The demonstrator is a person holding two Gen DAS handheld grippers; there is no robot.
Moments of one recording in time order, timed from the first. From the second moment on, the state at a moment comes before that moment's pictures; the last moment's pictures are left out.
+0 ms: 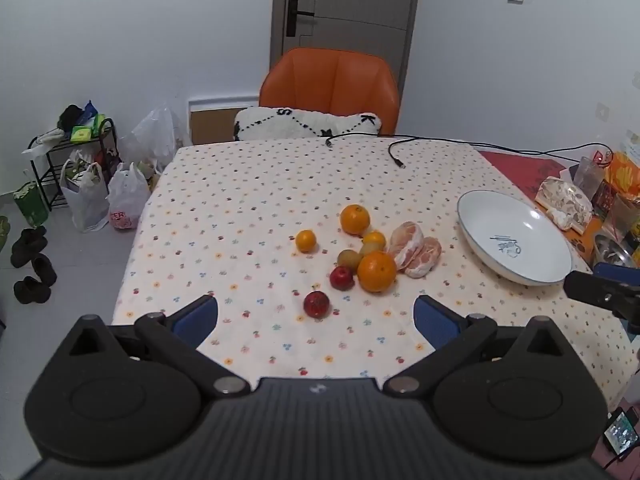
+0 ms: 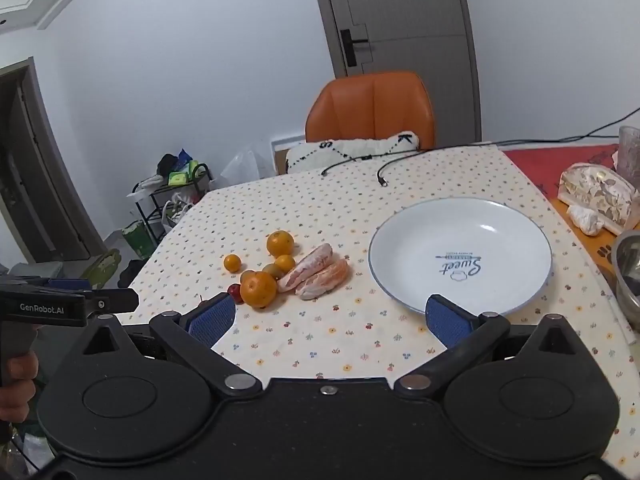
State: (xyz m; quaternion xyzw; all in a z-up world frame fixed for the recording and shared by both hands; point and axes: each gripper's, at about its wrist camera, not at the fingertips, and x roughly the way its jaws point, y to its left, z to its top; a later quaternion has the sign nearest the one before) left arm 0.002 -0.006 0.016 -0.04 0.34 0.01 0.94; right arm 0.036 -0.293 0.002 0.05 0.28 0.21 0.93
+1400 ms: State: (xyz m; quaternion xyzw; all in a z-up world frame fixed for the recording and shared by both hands) left arm -0.008 -0.007 0.016 -0.04 0.33 0.01 0.94; right arm 0.030 -0.294 -0.003 0.05 0.29 0.21 0.93
